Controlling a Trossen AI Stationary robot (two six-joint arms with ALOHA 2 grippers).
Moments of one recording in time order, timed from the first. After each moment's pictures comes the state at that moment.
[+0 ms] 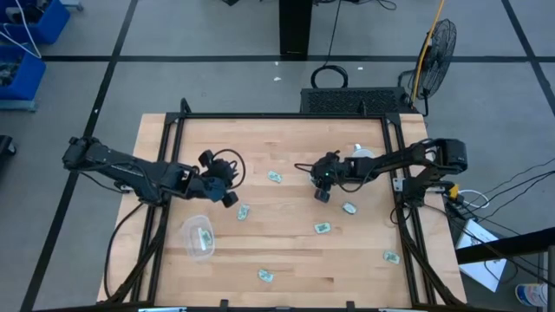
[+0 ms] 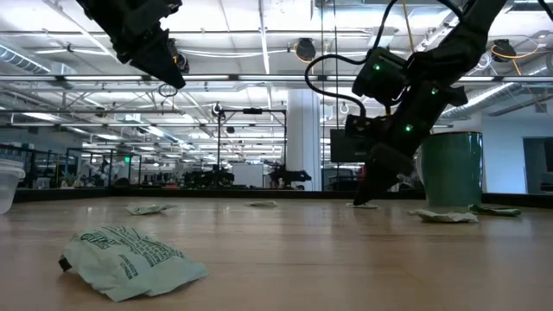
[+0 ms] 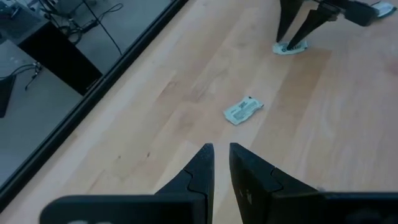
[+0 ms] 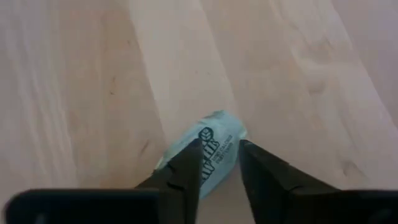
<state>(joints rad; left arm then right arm) -0.22 1.17 0.88 -0.62 -0.66 -0.45 -0.18 1.60 0.61 -0.03 0.15 0.04</state>
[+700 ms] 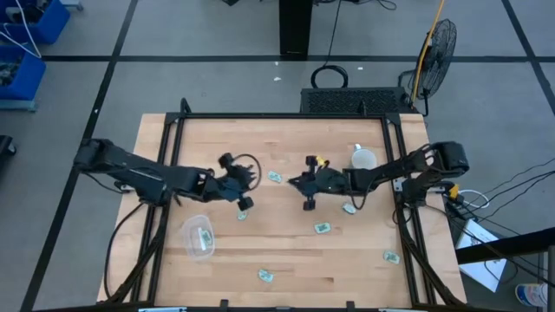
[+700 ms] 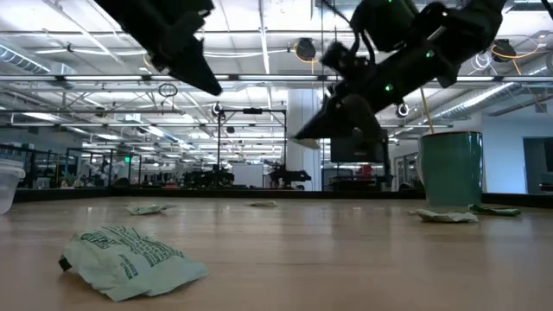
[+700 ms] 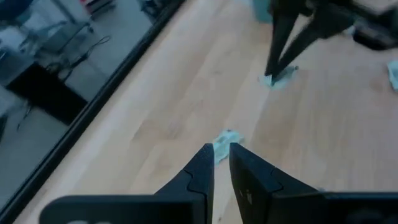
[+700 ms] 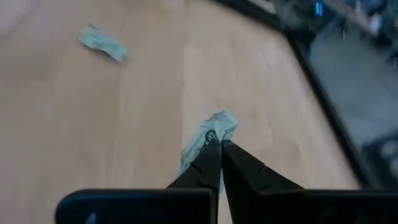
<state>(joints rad) -0.19 1.35 0.87 -0.27 -0.62 -0.21 0.04 1.60 0.68 0.43 0.29 -0.35</state>
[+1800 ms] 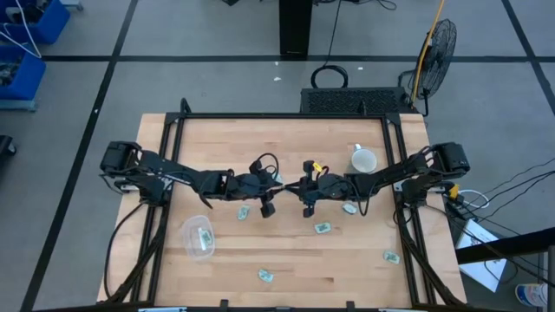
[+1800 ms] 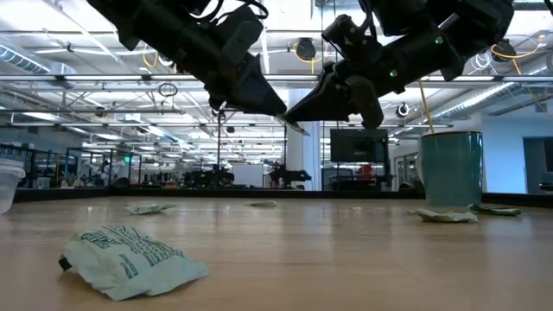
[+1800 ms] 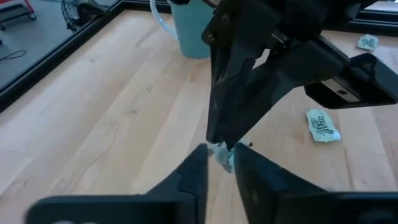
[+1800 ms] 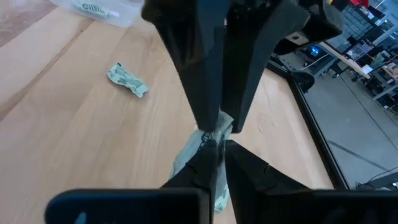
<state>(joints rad) -0.10 1.61 0.88 0.21 -0.31 -0.18 0.09 1.60 0.68 0.54 0.29 -0.43</state>
